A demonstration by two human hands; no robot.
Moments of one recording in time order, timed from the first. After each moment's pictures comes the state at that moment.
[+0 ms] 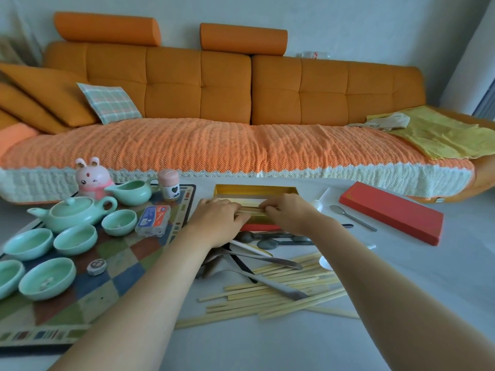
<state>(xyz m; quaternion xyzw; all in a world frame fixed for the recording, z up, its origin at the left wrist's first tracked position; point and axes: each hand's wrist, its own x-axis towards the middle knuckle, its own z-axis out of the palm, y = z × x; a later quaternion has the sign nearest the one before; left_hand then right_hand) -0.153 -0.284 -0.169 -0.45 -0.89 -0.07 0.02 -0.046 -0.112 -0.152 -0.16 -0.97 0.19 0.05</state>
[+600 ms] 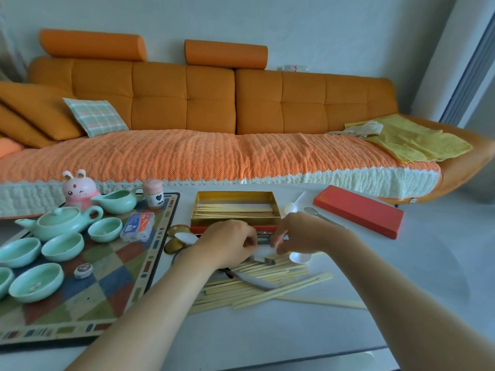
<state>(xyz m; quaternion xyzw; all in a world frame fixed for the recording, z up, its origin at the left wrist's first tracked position) -0.075 -0.274 -0.155 -0.56 -0.82 -0.14 -0.01 0.045 -0.103 -0.127 -0.11 -0.98 0.15 -0.07</state>
